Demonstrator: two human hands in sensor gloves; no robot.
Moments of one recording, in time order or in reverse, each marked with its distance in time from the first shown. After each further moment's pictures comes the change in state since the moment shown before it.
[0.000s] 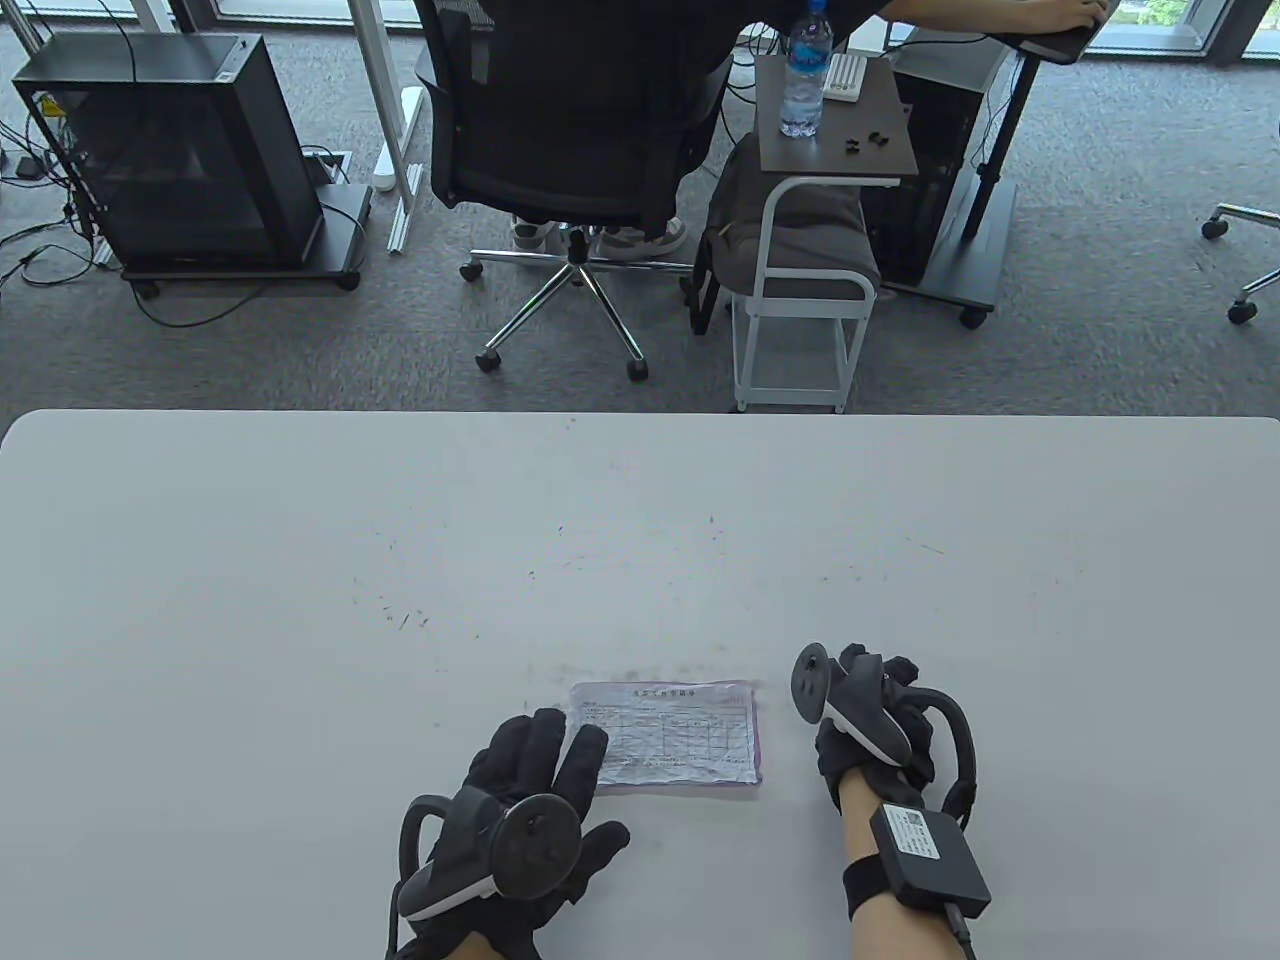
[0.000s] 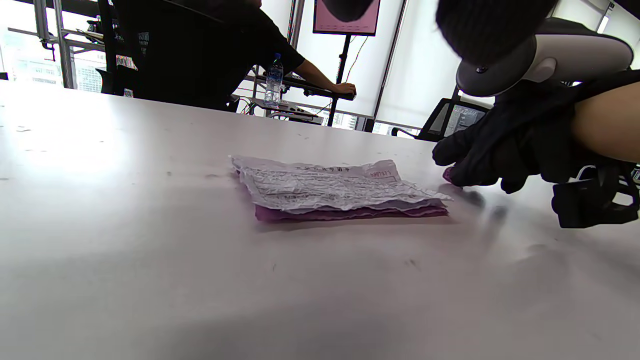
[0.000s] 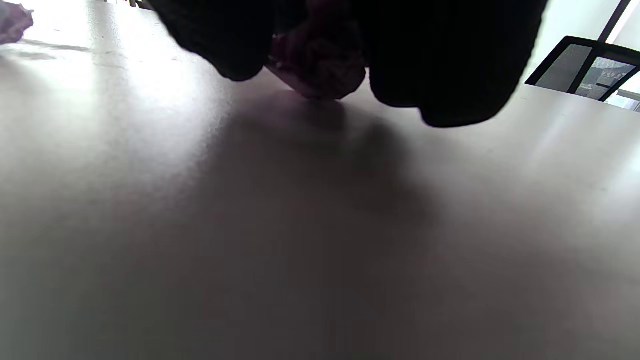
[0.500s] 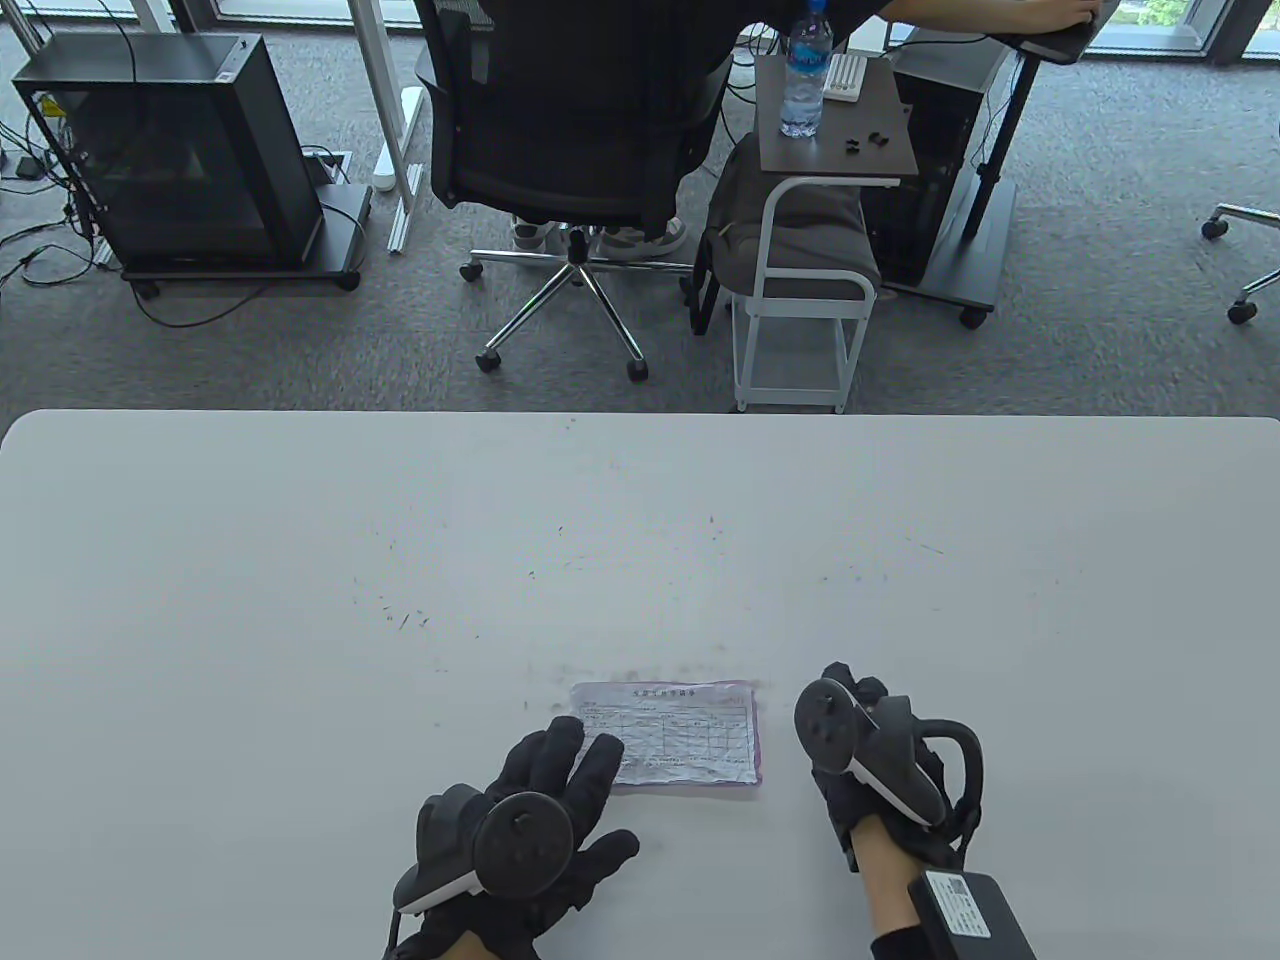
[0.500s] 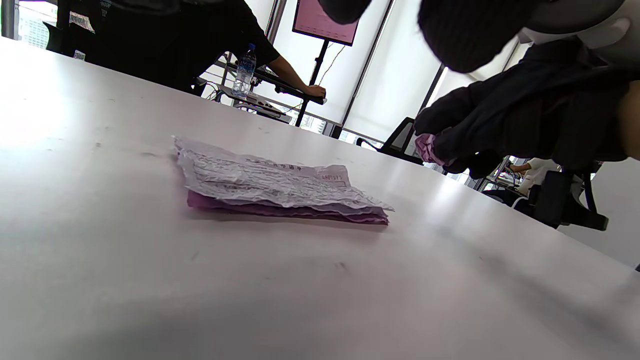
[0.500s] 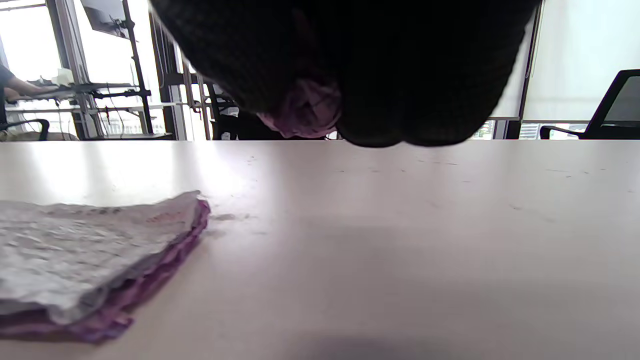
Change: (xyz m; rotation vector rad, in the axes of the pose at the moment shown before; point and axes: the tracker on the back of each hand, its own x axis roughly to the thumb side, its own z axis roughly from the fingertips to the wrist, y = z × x) left_hand 0.002 -0.001 -0.001 0.000 -0.126 0.170; right_hand 0.005 -0.061 0.076 -0.257 -0.172 -0.258
